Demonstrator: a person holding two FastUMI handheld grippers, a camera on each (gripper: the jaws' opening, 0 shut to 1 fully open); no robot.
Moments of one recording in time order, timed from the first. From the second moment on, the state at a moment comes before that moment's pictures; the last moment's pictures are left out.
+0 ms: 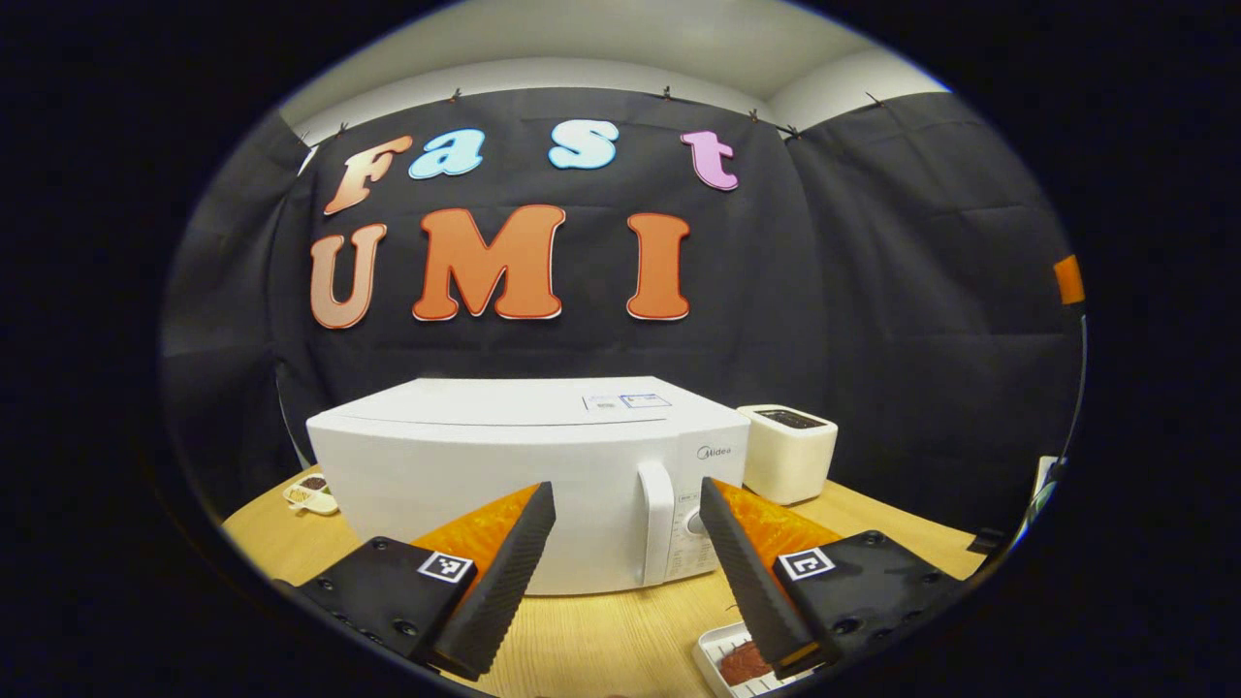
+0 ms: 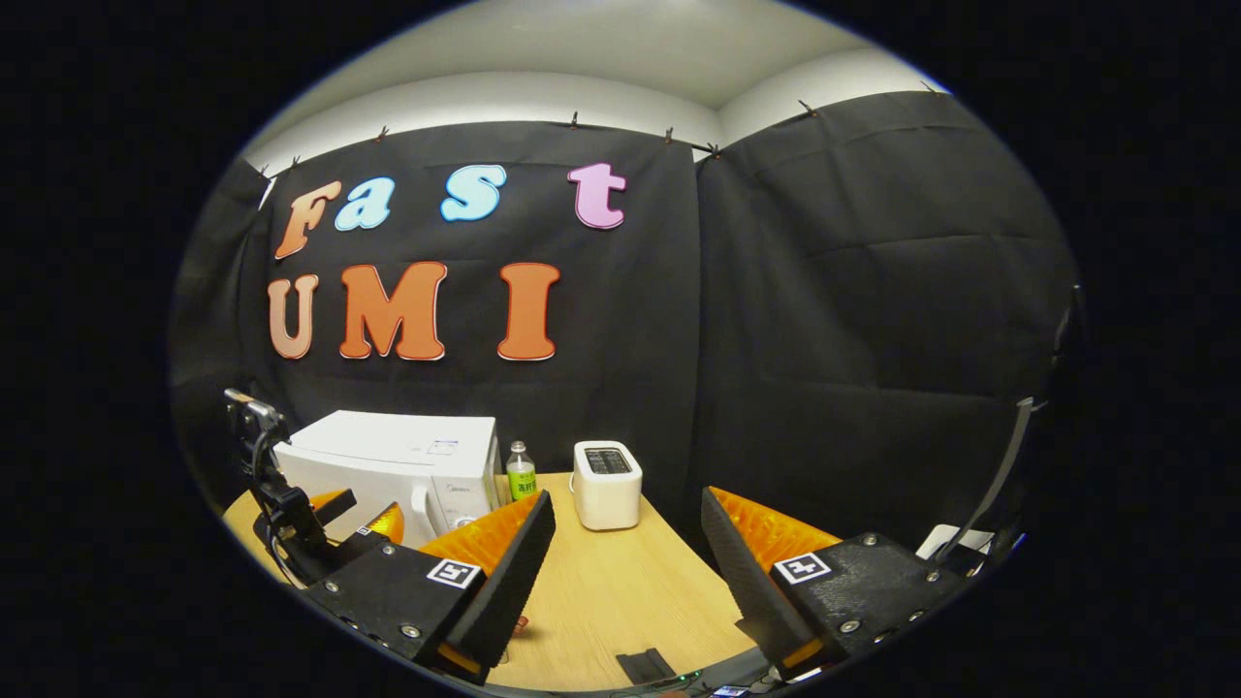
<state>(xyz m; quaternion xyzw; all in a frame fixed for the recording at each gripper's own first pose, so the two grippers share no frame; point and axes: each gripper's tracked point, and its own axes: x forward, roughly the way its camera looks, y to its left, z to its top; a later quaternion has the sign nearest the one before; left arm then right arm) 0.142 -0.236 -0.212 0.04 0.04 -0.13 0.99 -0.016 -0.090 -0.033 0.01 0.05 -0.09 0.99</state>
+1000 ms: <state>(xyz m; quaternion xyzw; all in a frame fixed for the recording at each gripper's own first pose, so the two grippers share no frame) 0.198 -0.276 -0.295 0.05 0.10 -0.14 0.98 -0.028 -0.110 -0.063 0.00 0.09 -0.11 0.99</state>
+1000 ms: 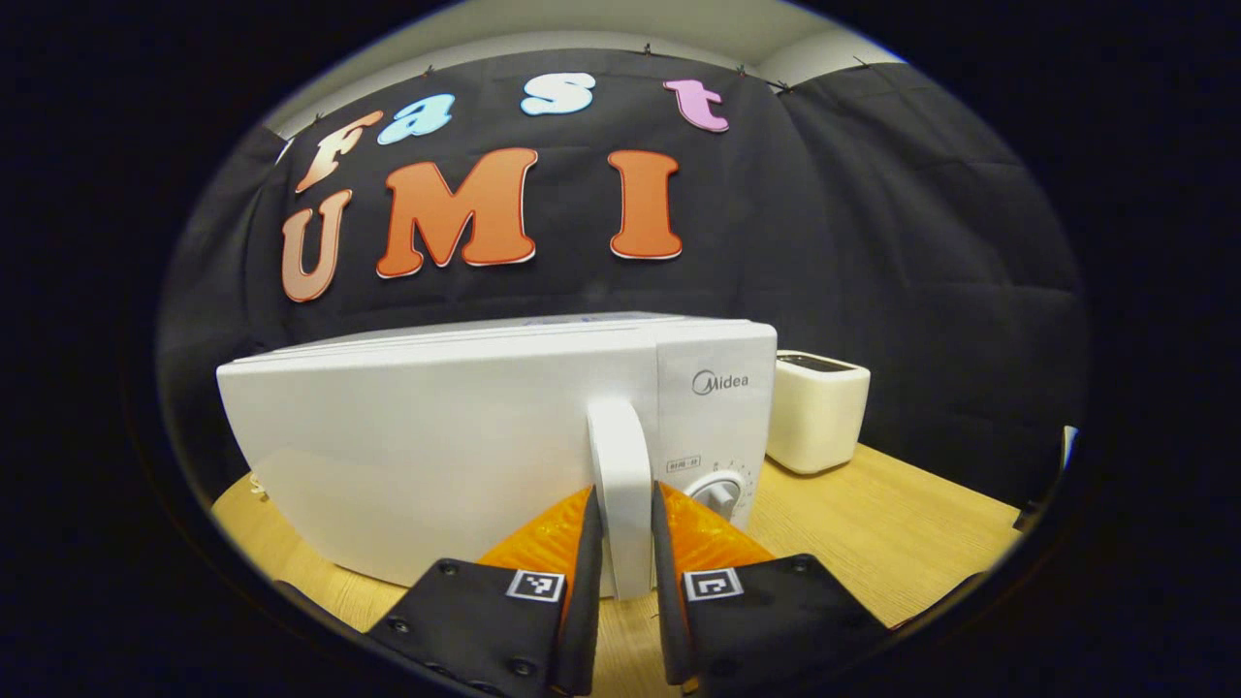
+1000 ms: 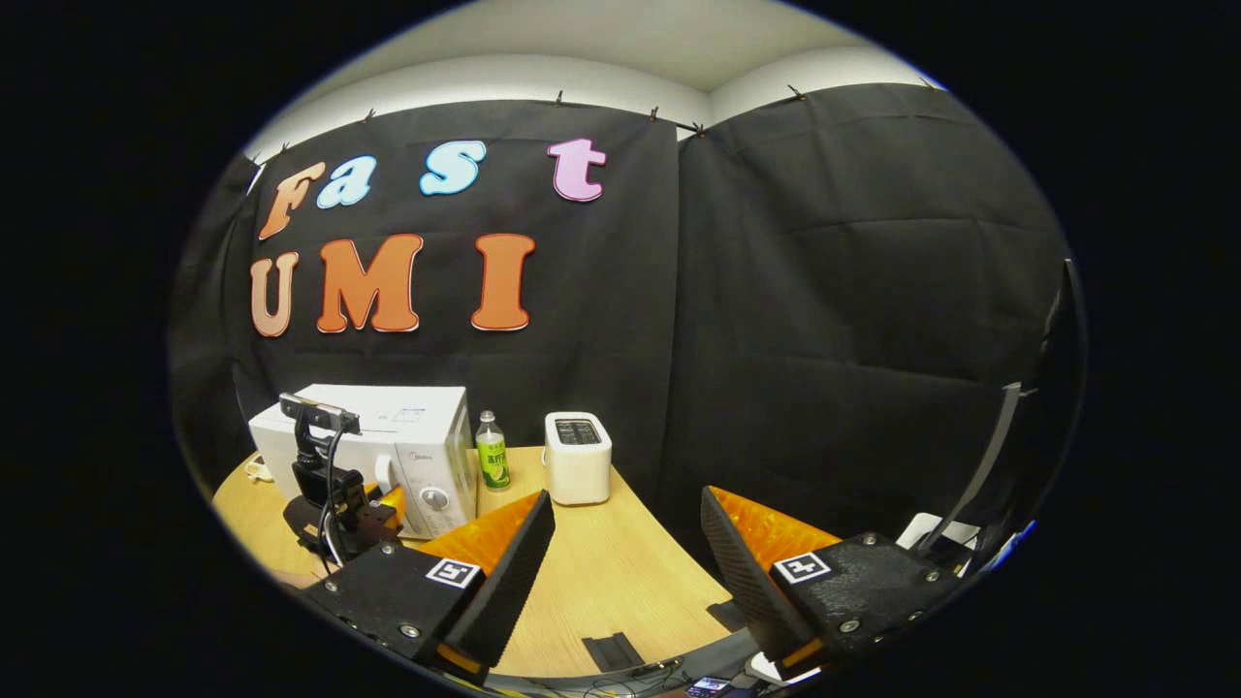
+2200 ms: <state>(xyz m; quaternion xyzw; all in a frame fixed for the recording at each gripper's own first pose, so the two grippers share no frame) 0.000 -0.159 -0.274 0.05 0.15 -0.25 0.96 0.003 0.051 -0.051 0.04 0.07 0.05 1.00</state>
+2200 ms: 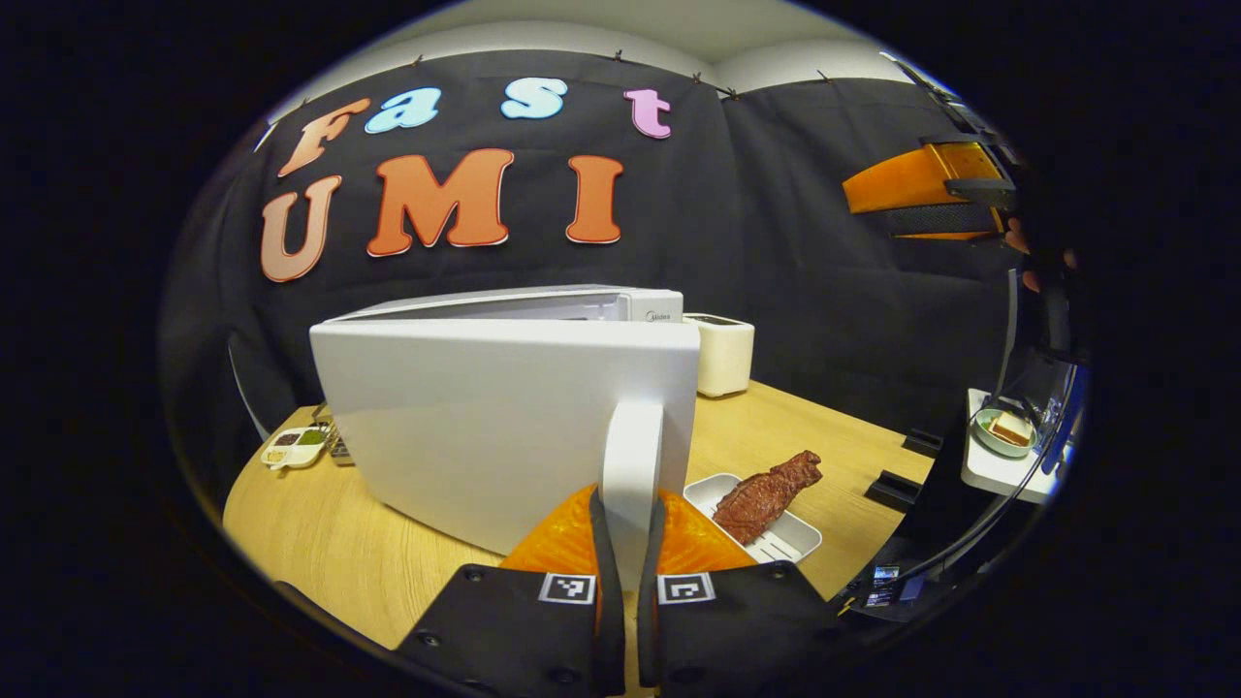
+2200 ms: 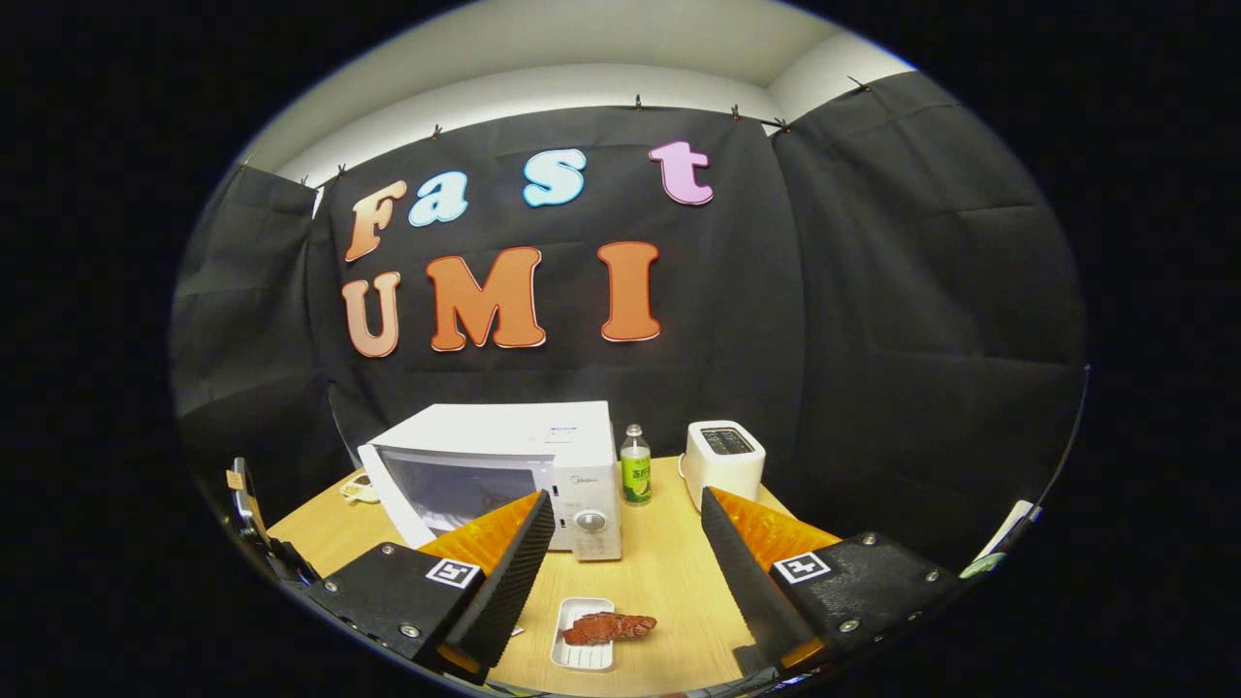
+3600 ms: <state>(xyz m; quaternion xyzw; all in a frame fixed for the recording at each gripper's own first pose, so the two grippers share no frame) -0.080 0.154 -0.143 0.01 0.08 0.09 0.99 0.027 0.103 -0.100 0.15 0.10 0.11 0.98</state>
